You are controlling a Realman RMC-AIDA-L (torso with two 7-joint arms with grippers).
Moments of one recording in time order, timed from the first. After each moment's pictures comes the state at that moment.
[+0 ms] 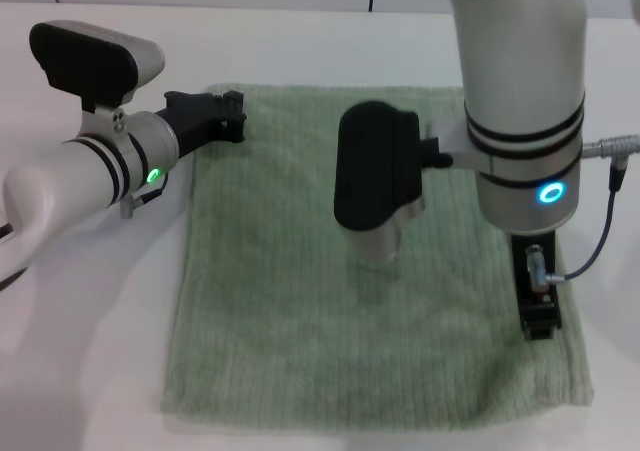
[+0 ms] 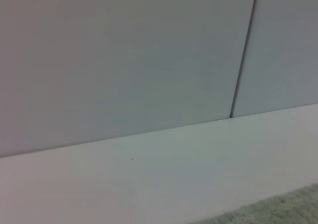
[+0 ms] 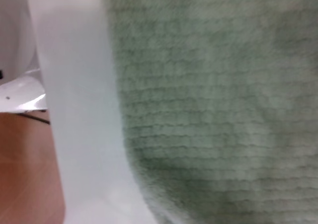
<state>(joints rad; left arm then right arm) -0.62 -2.07 1.74 0.41 0.53 0.39 -0.93 1.18 2.09 -1.99 -0.92 0.69 1.87 -0.63</state>
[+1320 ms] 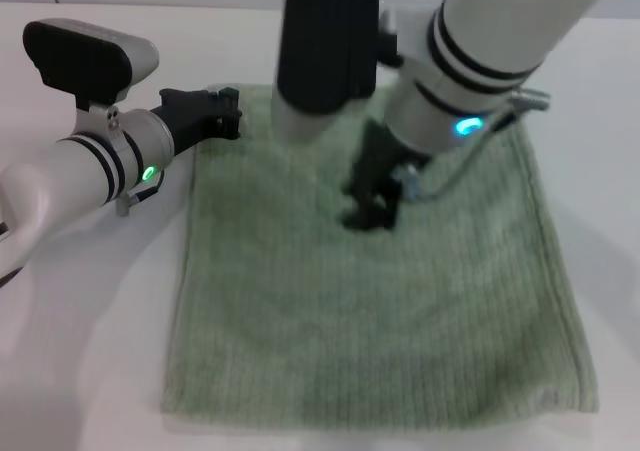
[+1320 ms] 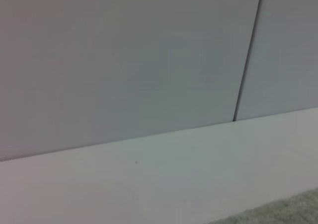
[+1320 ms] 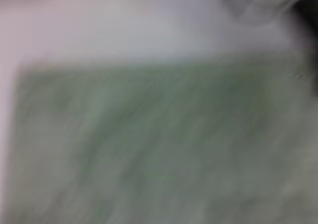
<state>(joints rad) -0.61 -2.07 1.73 0.42 0.53 0.39 -0.93 0.96 2.08 -1.79 -1.26 0.65 1.44 -0.69</state>
